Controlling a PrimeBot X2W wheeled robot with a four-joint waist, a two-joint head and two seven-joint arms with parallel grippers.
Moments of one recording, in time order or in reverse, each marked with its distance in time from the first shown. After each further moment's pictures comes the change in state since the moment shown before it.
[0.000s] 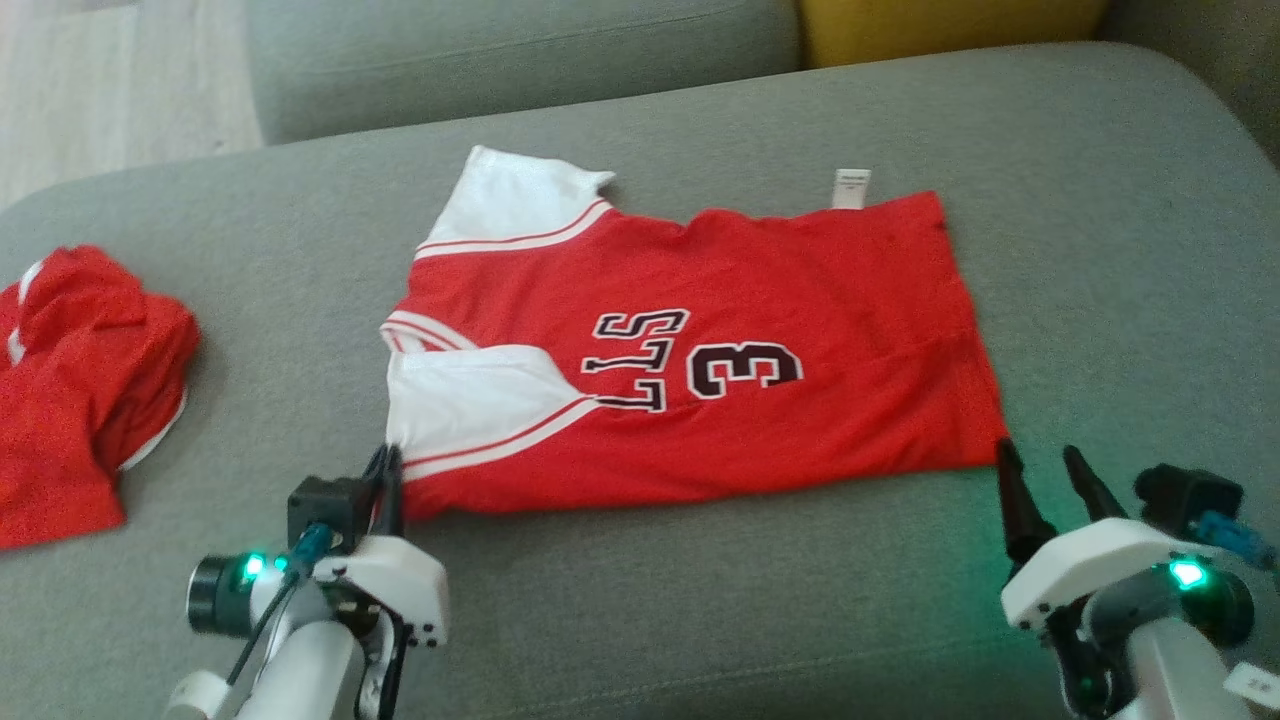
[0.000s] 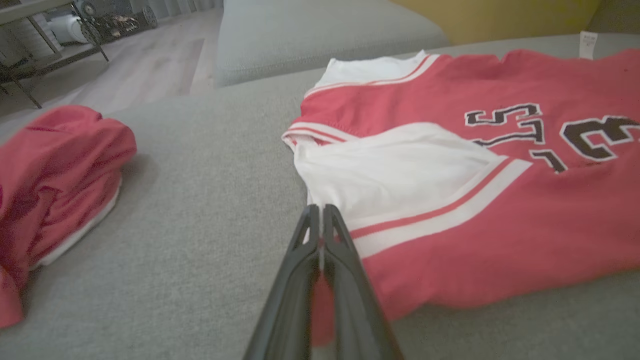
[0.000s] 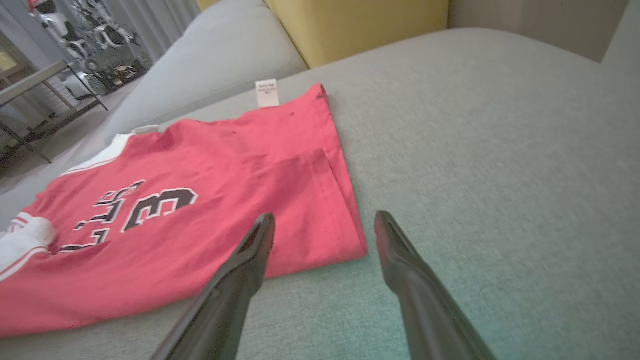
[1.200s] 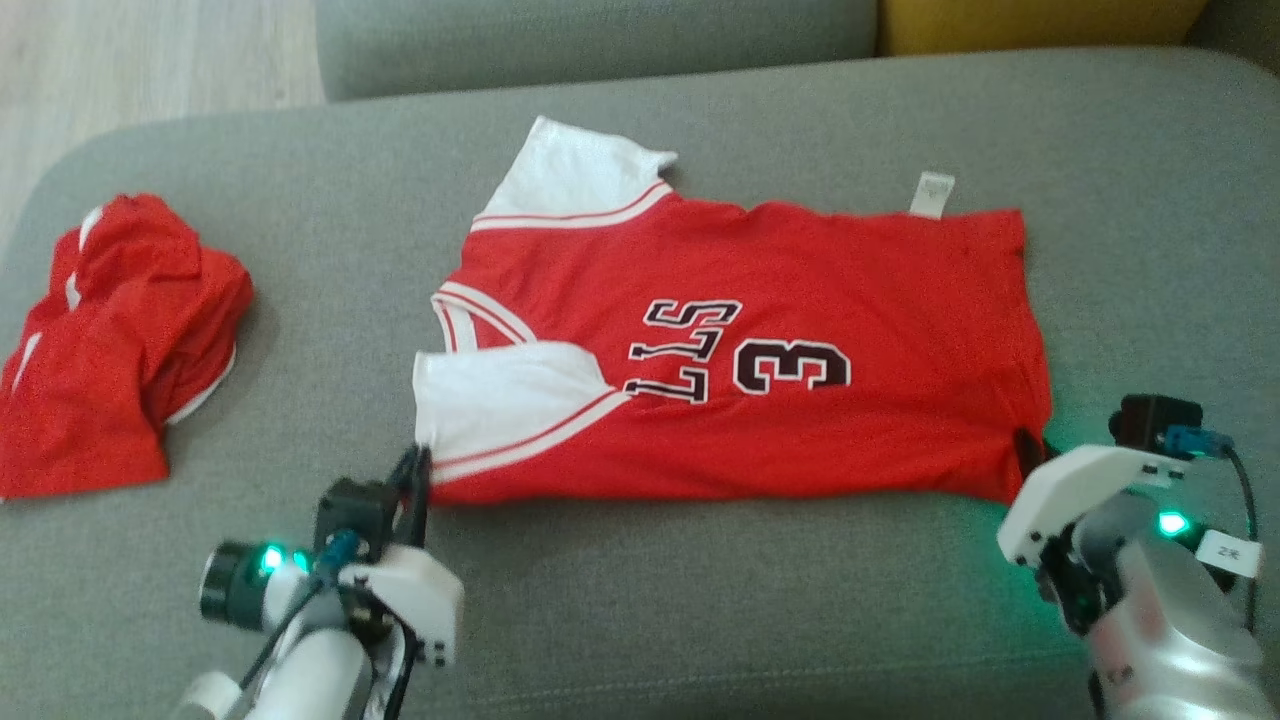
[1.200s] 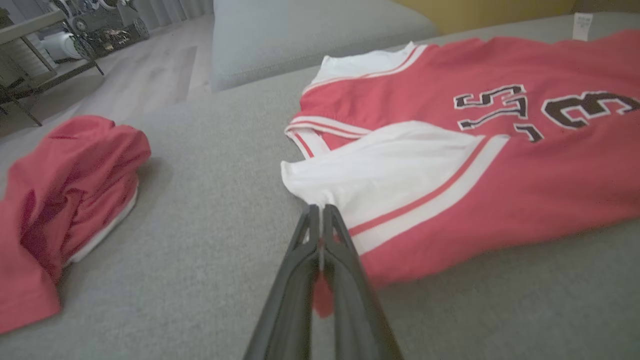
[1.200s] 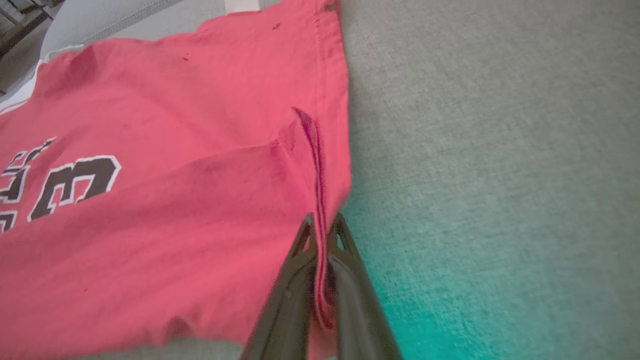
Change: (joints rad) left arm 0.026 0.049 -0.081 -0.165 0.033 -0.010 0.049; right arm -0.341 -0.017 -0.091 0.523 -0.077 0.000 0.040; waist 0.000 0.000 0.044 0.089
